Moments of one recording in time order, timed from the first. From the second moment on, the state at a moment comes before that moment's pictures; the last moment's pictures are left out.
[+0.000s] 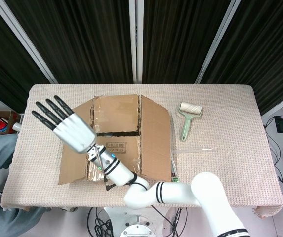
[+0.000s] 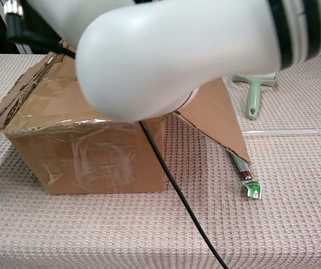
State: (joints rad) left arm 0.05 -1.22 -0.11 -1.01 1.44 1.63 -0.73; right arm 1.46 -2.01 0.57 -1.19 -1.15 1.11 -0.63
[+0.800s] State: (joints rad) left arm 0.02 -1.19 -0.10 -1.12 1.47 1.60 -0.63; right arm 1.32 -1.34 0.56 -1.79 0.17 0.81 -0.95
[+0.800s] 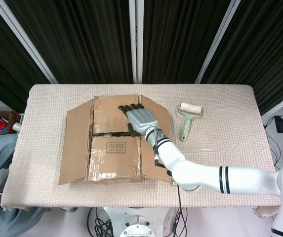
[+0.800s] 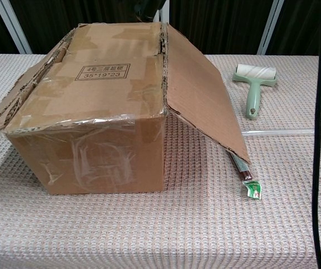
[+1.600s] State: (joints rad) left arm 0.02 -1.19 -0.09 -1.11 1.47 1.58 -0.62; right arm 1.39 -1.26 0.33 -1.81 -0.06 0.59 -0.57
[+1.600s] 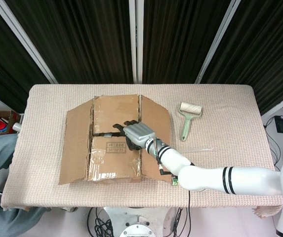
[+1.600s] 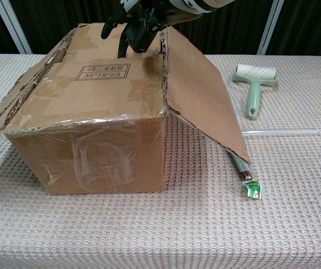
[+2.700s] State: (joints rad) left arm 0.00 -1.12 -0.10 -1.29 1.51 1.63 -0.49; right arm 1.02 -0.87 0.55 -2.33 -0.82 0.55 -0.03
